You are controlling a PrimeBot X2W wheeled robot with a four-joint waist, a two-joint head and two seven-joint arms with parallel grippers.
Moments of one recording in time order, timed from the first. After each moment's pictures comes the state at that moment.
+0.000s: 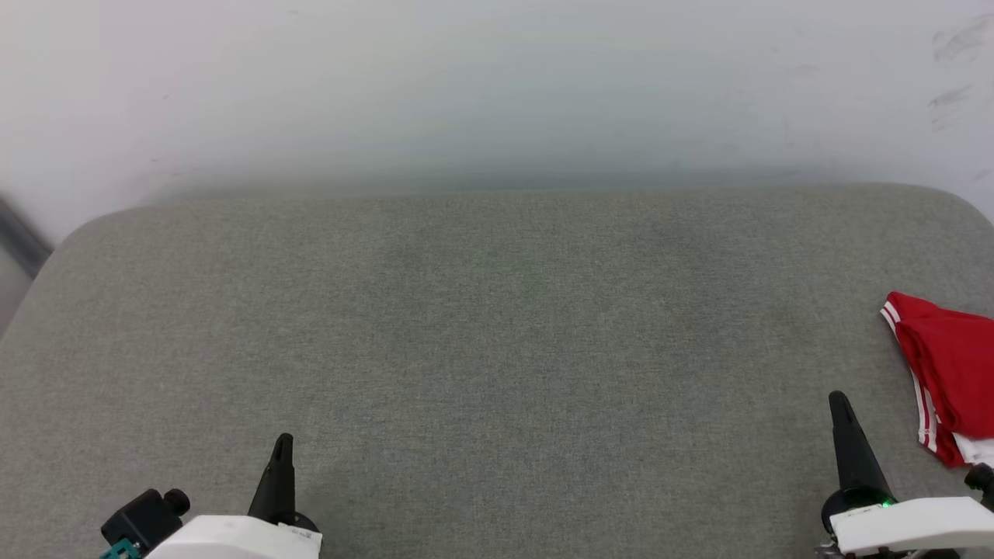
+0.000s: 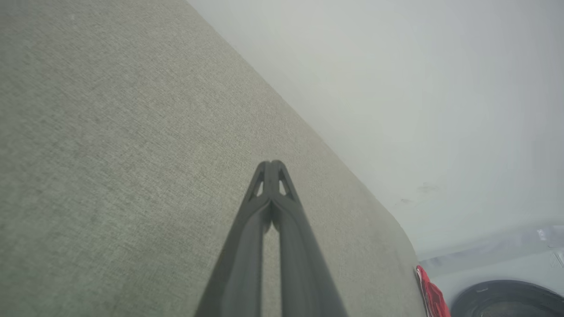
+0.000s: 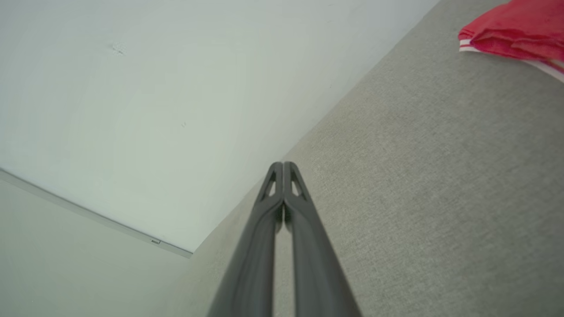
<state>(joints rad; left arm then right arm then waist) 0.07 0.08 -0.02 0.13 -0.91 -0.03 -0.10 0.06 -0.08 -0.03 0.11 0.95 0.13 -0.10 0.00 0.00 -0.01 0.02</state>
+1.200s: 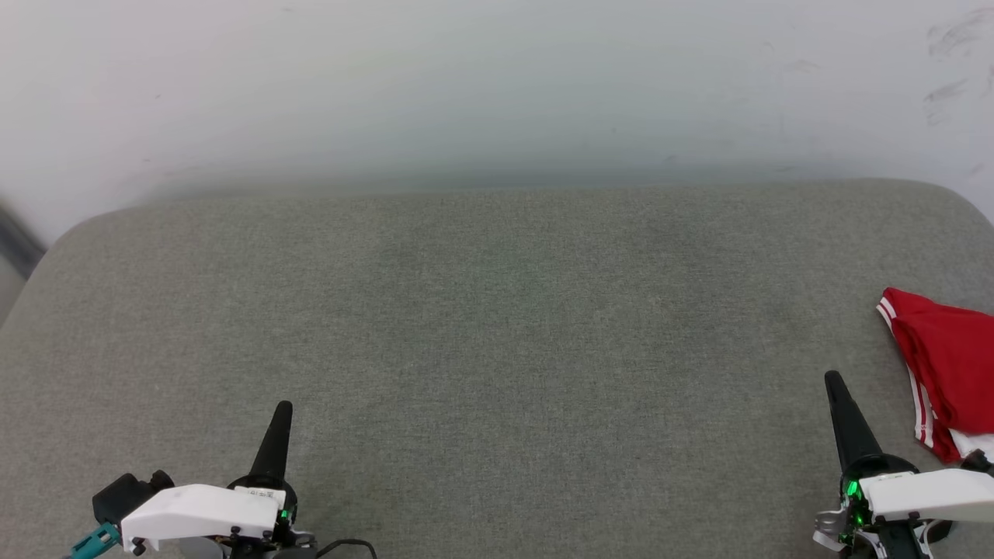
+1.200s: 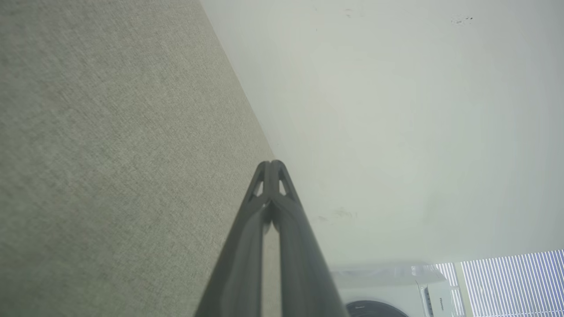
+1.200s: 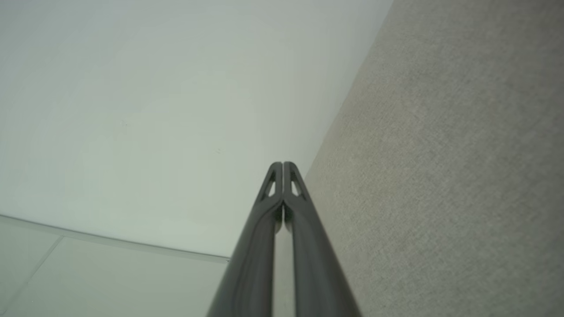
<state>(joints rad) -0.03 0.09 0.02 0.19 -1.32 -0.08 -0.01 -0.03 -0.08 -0.05 0.18 1.33 0.13 0.00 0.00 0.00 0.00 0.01</state>
